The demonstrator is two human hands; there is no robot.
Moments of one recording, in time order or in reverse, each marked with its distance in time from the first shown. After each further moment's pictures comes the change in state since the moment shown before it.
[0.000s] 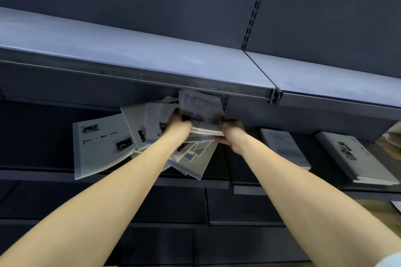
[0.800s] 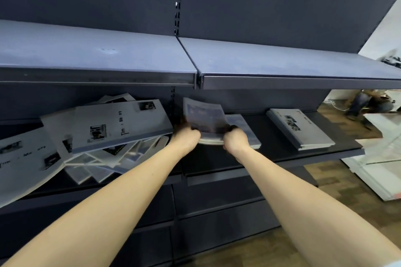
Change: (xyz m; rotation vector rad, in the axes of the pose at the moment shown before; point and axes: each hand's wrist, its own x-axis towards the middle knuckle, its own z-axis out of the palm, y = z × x) left_hand -0.038 0.030 0.164 0.298 -0.317 0.112; right_hand 0.000 0.051 -0.168 -1.016 0.283 -0.067
